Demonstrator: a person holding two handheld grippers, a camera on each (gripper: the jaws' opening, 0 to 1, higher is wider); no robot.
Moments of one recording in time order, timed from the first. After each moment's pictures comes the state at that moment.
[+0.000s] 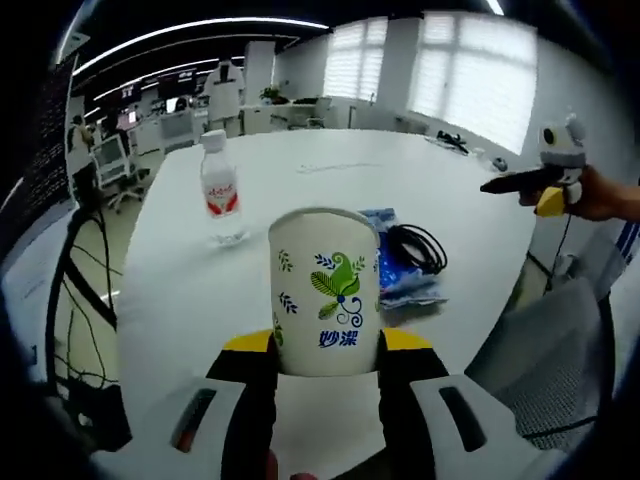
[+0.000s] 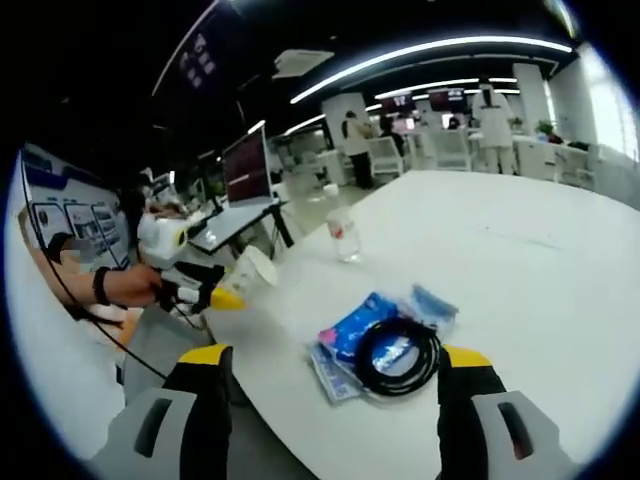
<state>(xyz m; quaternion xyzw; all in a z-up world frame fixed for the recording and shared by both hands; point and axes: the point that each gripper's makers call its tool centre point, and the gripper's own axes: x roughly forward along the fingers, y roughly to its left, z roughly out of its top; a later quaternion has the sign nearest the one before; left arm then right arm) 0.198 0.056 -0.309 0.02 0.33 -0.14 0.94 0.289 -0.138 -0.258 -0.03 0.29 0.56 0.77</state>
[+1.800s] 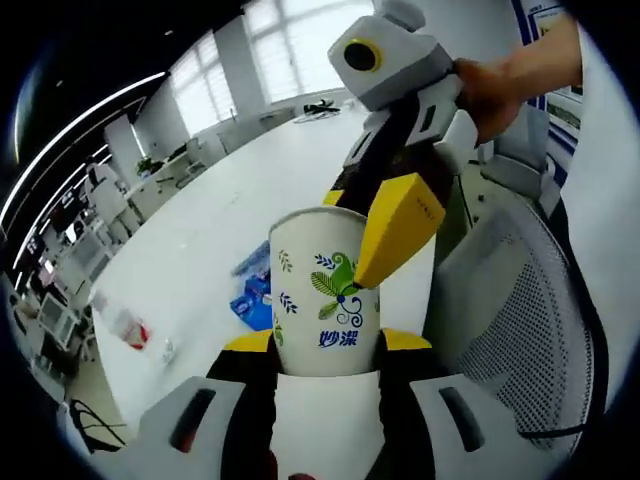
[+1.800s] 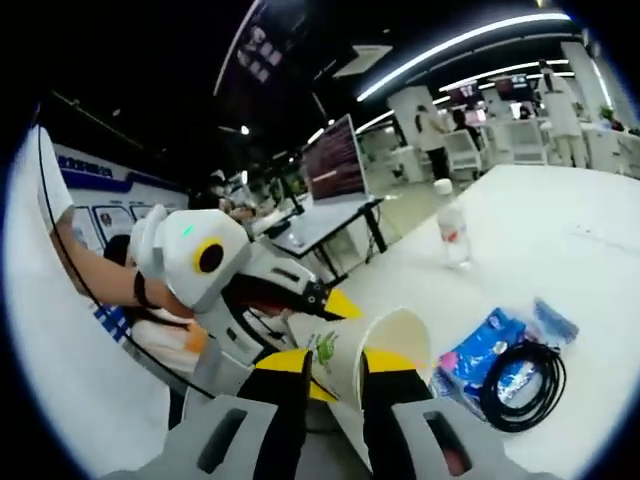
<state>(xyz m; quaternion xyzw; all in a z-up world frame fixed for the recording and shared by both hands) 0.199 -0.061 -0.276 0.22 0.29 -0.33 0.87 0.198 -0.062 -0.233 0.03 0.29 0.69 0.67</state>
